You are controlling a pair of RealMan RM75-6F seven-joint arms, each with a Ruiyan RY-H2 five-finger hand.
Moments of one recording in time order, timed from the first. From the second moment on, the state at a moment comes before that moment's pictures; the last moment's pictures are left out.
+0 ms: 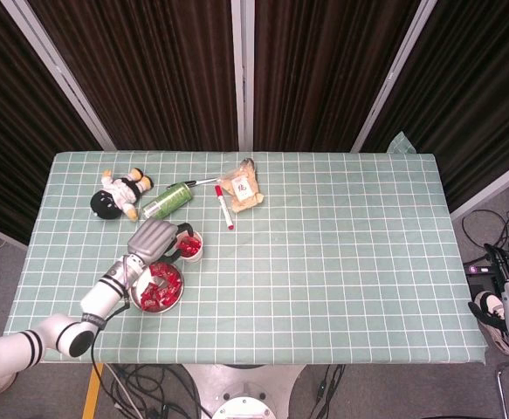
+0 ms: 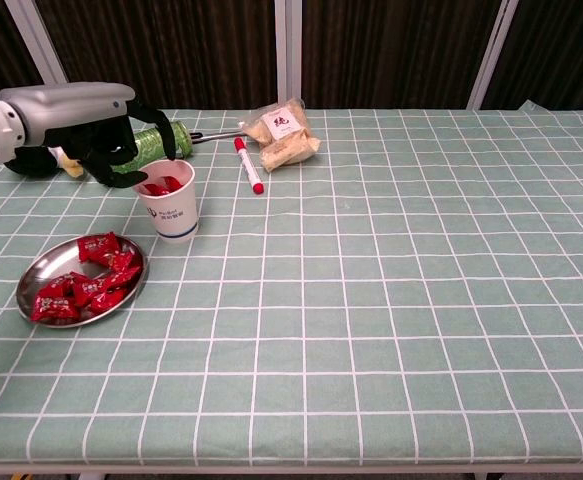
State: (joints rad) left arm -0.76 -1.45 -0.15 -1.39 1.26 0.84 0.06; right arm 0.07 -0.99 0.09 -1.65 -1.43 1.45 0.01
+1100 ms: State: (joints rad) left arm -0.60 -1.48 0.00 -1.30 1.41 0.93 0.03; right arm 0.07 -0.99 0.08 -1.67 -1.45 1.46 -0.01
